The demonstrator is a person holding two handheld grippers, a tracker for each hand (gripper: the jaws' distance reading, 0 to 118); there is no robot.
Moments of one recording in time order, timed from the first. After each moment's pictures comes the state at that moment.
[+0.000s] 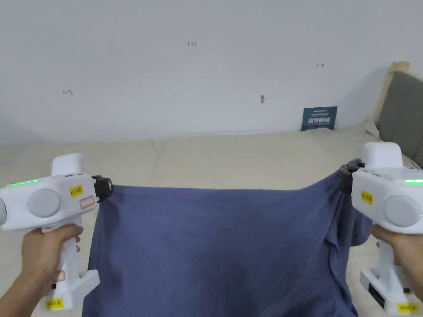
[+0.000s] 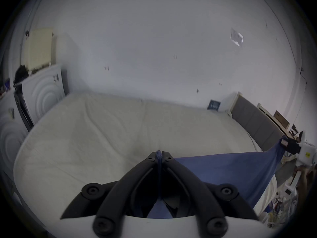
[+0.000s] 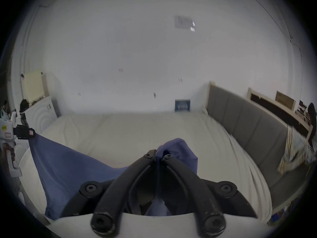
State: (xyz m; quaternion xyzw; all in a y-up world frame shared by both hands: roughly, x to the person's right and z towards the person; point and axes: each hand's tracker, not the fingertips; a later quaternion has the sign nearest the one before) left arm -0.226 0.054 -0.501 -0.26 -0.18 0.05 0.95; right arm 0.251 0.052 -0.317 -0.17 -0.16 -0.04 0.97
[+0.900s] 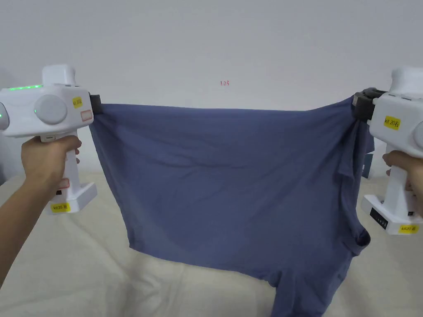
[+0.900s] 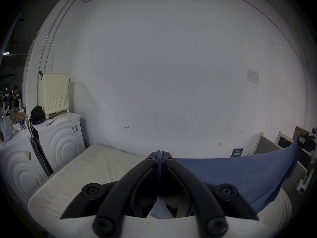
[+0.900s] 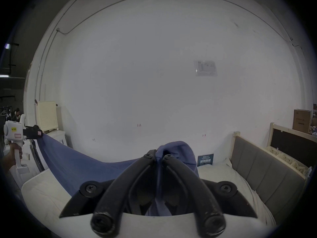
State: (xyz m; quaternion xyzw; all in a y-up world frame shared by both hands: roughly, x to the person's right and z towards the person) left arm -0.233 0.194 -0.638 -0.10 -0.09 0.03 0.99; right arm 0.280 0.175 -0.471 -0.03 -0.09 -0.04 0.99
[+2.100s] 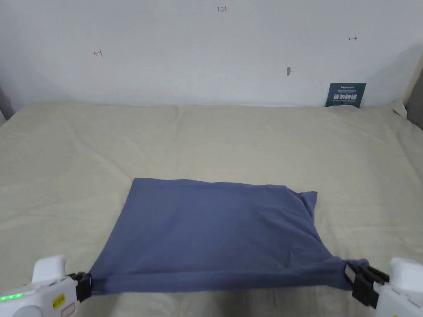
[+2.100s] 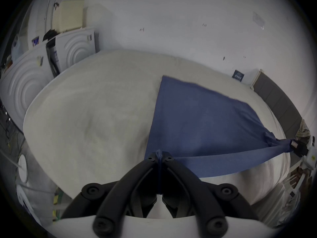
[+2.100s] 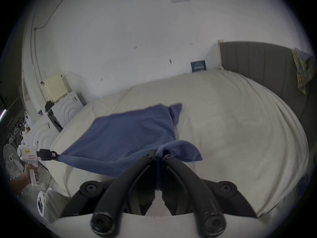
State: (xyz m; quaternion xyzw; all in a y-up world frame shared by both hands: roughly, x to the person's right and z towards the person) left arm -0.334 -0.152 -0.304 -0.41 -0.07 0.06 0.91; right arm 0.228 -0.142 -0.144 -0.28 -0.06 -0.17 0.94
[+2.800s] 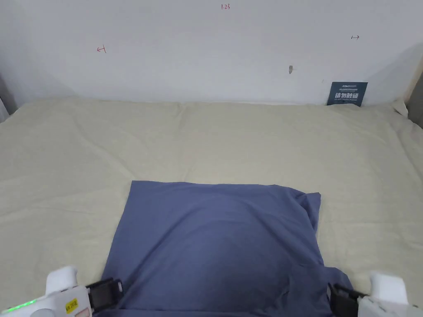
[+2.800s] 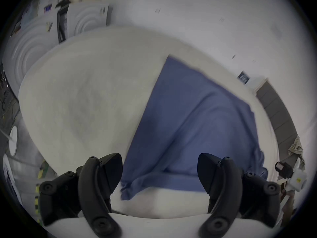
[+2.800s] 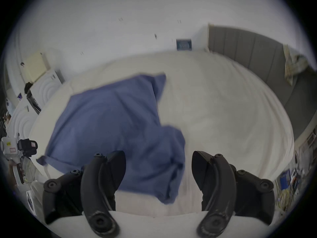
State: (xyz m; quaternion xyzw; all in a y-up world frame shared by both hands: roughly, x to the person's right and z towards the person) left arm -0.316 -0.153 -0.288 -0.42 -0.07 0.14 0.90; right arm 0.198 -0.145 -0.145 -0.33 -0.13 -0.11 0.93
